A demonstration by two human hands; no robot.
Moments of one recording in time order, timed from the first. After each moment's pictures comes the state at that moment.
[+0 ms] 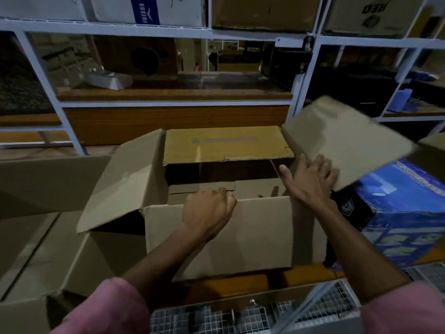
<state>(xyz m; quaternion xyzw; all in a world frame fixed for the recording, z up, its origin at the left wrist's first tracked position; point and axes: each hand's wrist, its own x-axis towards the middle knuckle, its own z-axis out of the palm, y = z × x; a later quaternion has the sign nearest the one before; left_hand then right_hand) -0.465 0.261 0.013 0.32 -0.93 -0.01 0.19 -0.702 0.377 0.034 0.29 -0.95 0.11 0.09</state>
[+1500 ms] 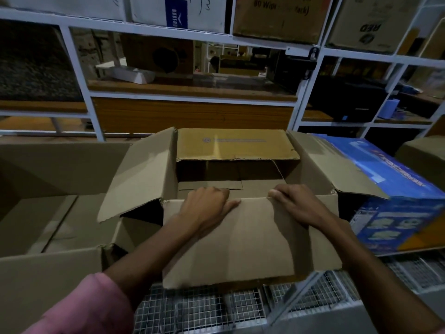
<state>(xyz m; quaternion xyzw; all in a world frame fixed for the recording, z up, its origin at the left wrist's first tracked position) -0.362 0.279 0.033 0.22 -0.97 -0.04 0.12 -0.563 0.442 0.053 0.56 -0.80 0.22 -0.06</state>
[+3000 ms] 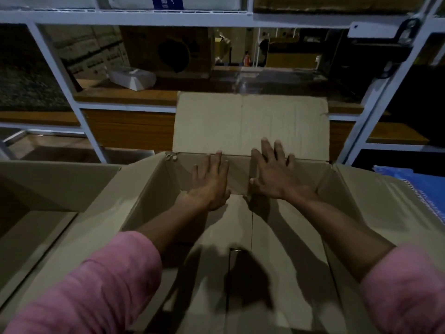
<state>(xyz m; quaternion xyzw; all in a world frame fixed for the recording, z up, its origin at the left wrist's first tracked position) -0.570 0.074 0.019 0.40 -0.91 -0.04 0.03 -0.762 0.139 0.027 0.62 -0.78 0.04 0.03</state>
